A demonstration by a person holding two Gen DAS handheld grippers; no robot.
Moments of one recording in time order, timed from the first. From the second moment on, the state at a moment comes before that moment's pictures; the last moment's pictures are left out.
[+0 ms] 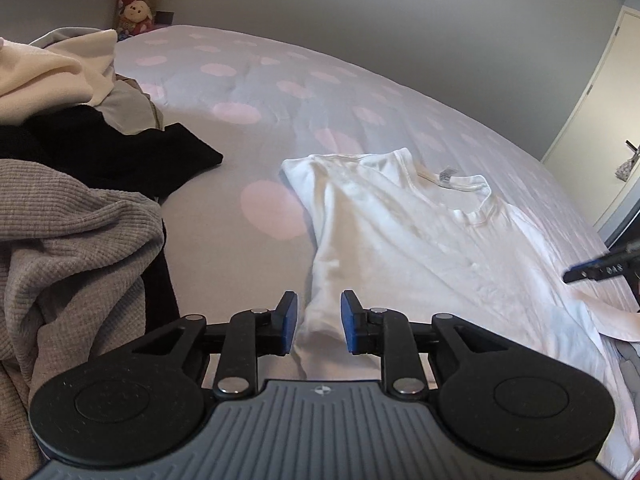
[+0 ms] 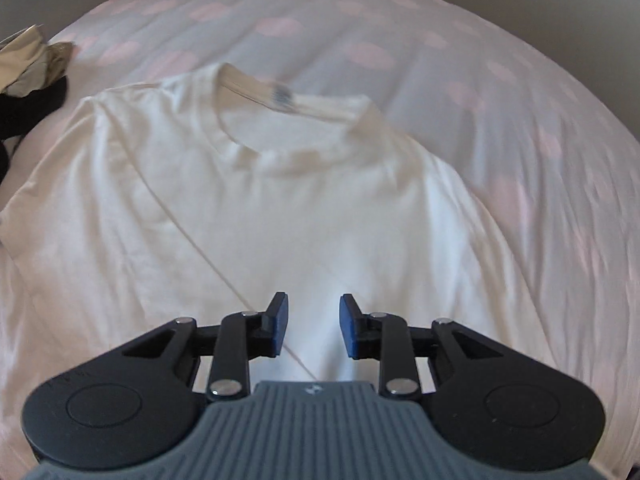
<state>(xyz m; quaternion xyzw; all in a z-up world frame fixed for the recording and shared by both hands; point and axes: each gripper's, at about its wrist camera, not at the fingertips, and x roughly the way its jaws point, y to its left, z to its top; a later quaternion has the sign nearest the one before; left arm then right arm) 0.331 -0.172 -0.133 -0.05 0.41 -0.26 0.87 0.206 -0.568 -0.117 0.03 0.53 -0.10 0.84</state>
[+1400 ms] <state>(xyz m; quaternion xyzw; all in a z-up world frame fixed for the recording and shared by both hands) 0.327 -0.181 -0.143 -0.01 0.41 -0.22 0.89 0.119 -0.510 -0.138 0.15 0.44 -0.08 0.88</state>
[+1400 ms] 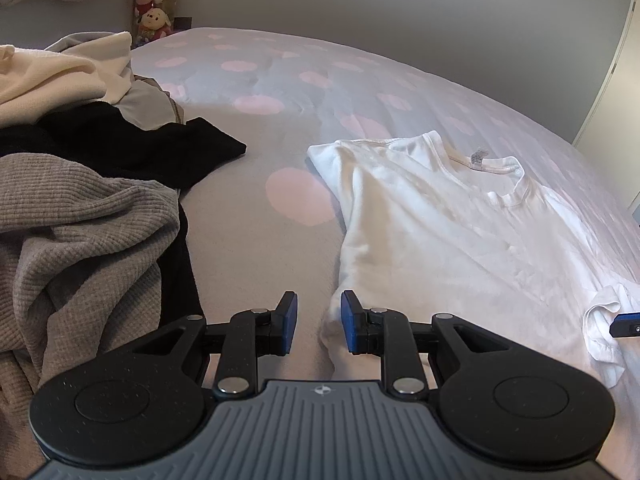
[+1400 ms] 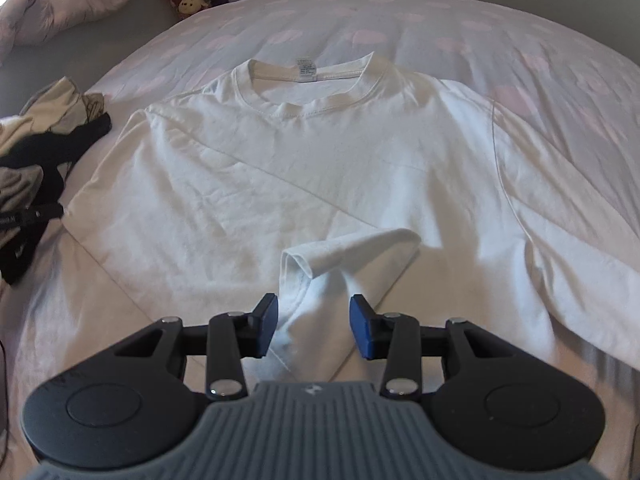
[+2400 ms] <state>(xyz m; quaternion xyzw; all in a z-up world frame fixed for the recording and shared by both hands) 0.330 -0.172 -0.142 -0.02 0.41 -0.21 0.89 0.172 -0.562 -0.033 0.00 0.59 -0.14 0.79</state>
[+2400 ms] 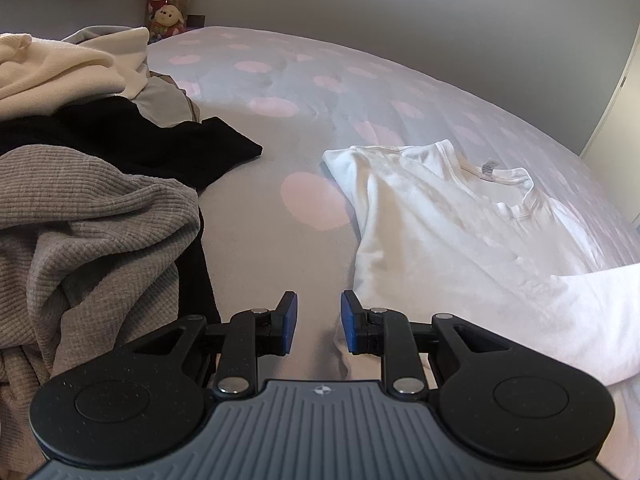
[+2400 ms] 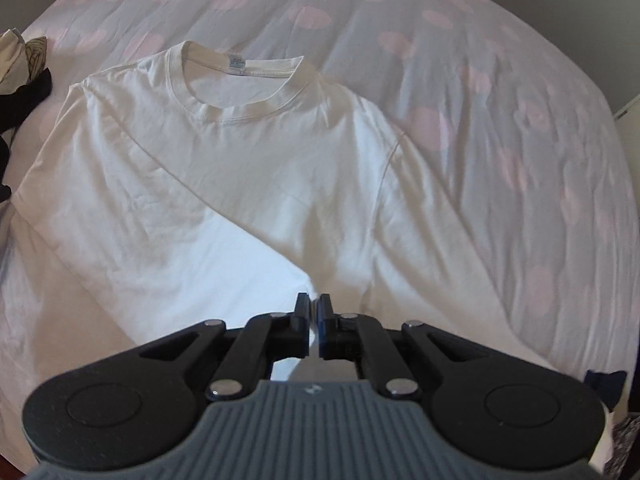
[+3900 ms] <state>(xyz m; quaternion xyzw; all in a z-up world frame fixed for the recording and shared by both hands) 0.448 -0.225 -0.142 -0.09 0.45 -0.21 0.87 0.178 -0.690 -0.152 0.23 0.44 -0.15 0.86</state>
